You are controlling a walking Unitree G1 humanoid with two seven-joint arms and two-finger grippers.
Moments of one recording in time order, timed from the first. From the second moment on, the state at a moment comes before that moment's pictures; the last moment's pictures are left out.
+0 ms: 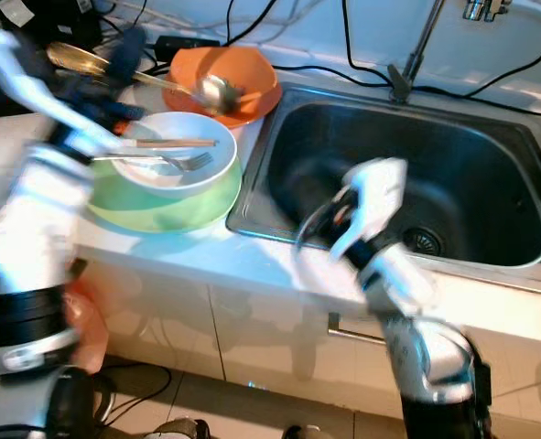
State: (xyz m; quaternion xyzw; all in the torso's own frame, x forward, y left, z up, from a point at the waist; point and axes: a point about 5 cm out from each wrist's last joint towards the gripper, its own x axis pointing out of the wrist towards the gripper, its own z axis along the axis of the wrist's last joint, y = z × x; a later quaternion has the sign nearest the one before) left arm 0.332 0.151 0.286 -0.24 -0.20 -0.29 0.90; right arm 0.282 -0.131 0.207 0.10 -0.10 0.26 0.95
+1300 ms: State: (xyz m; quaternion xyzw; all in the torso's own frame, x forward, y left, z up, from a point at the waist) left arm 0.352 0.089 0.243 -0.59 -0.06 -0.34 0.73; right arm 0.293 -0.114 0.230 0.47 -0.07 0.26 0.84
